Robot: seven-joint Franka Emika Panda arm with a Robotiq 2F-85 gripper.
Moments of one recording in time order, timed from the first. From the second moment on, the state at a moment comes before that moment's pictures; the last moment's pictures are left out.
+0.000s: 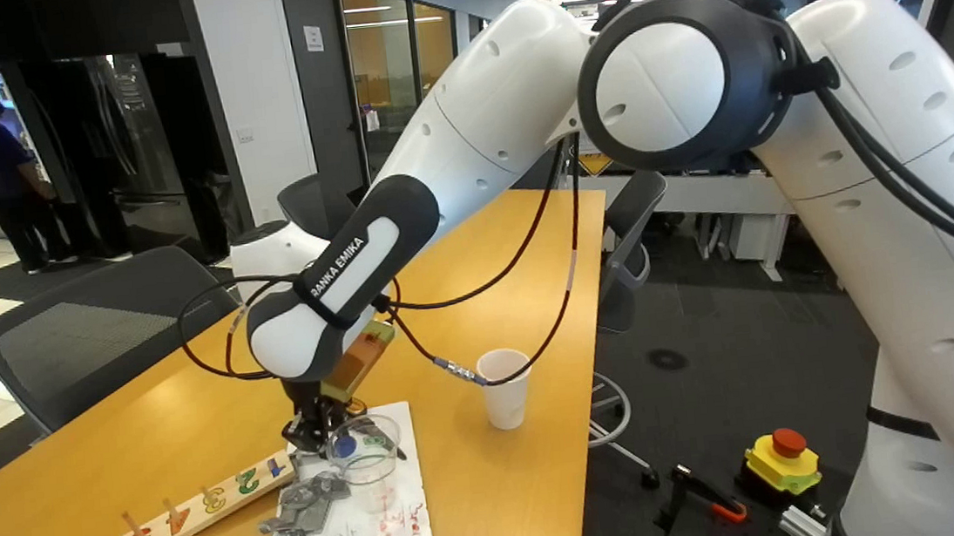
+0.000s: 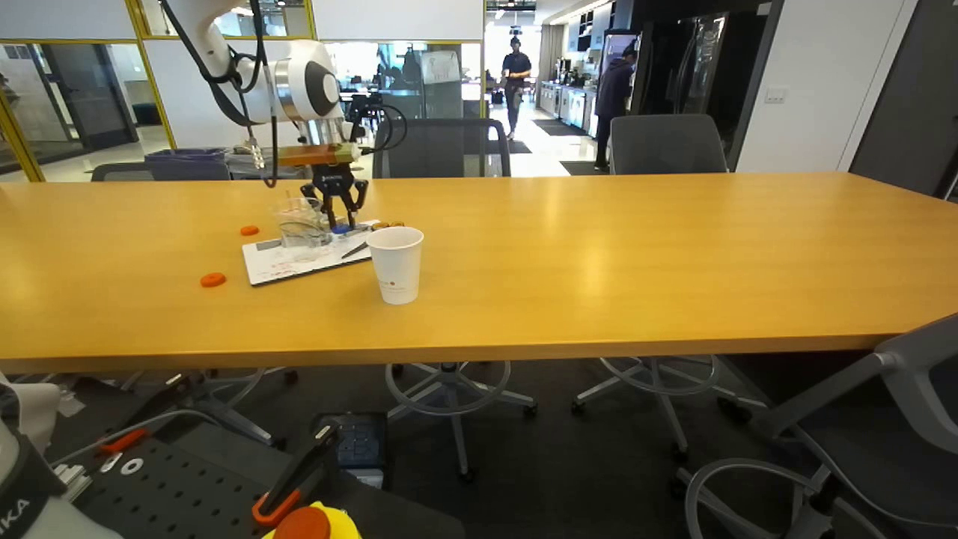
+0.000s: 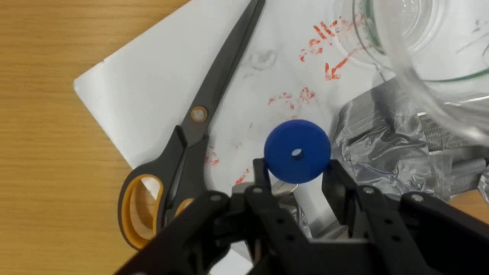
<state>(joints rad) 0.27 0.64 0.08 -1.69 -0.18 2.32 0.02</state>
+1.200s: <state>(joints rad) 0.25 0.47 0.11 -1.71 -0.12 2.16 0.04</state>
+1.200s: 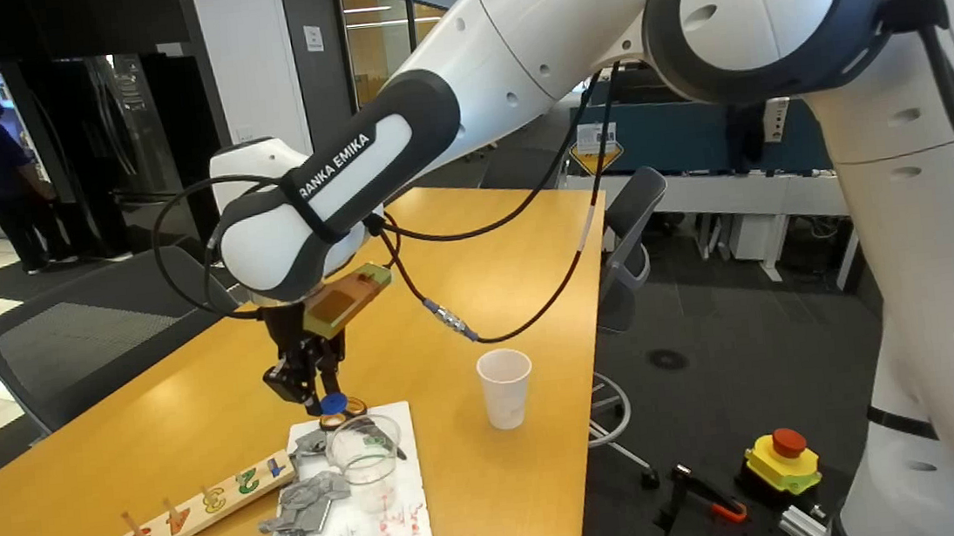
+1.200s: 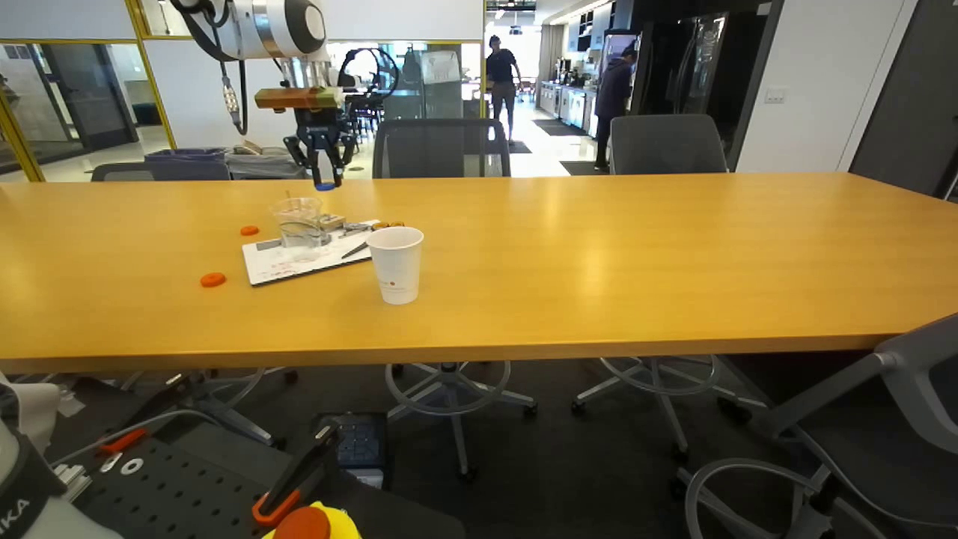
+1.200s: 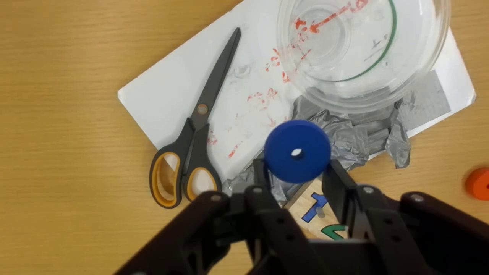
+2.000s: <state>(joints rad) 0.19 0.39 0.15 -1.81 0.02 2.02 -0.09</state>
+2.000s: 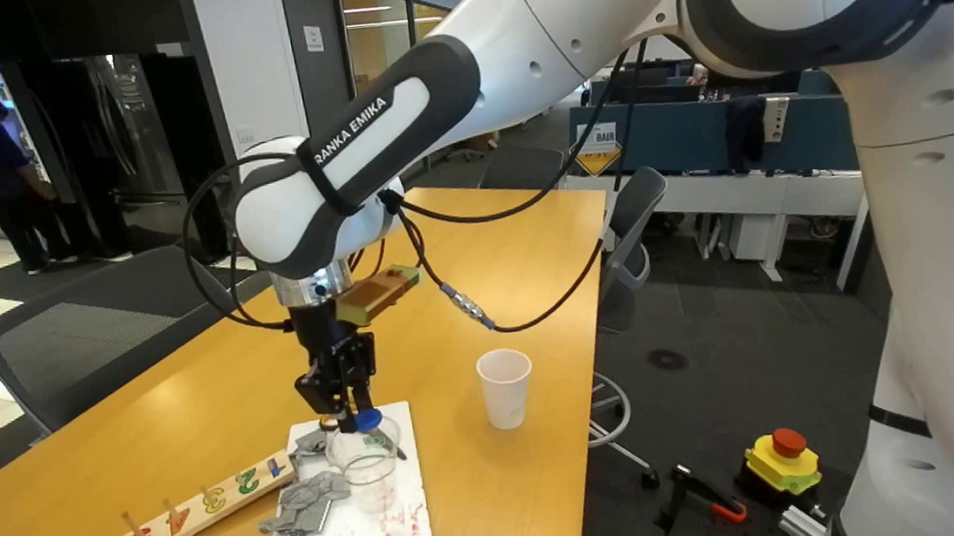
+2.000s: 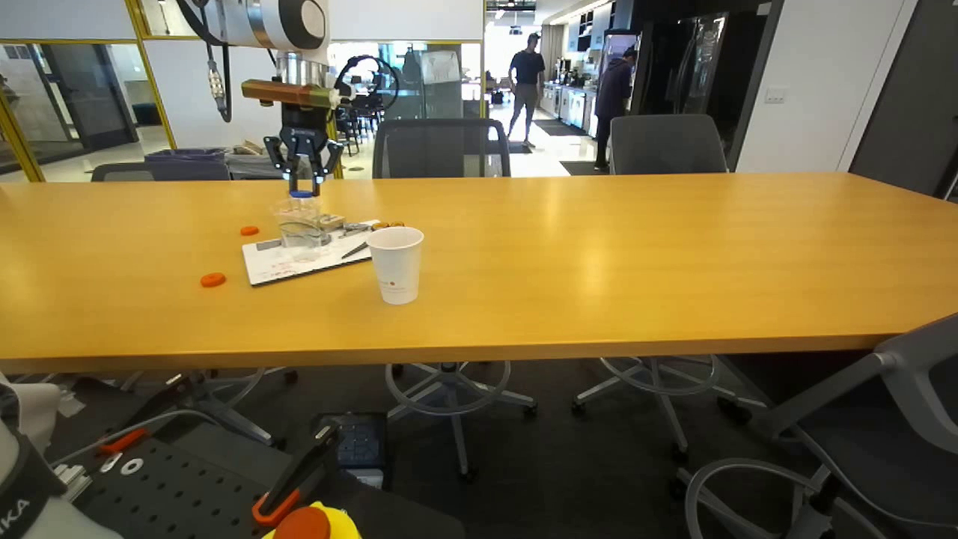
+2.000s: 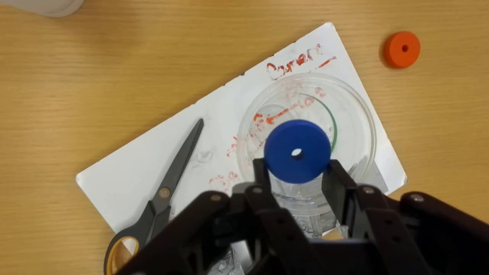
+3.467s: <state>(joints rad) 0.22 0.21 0.18 -2.02 0.08 2.20 0.08</state>
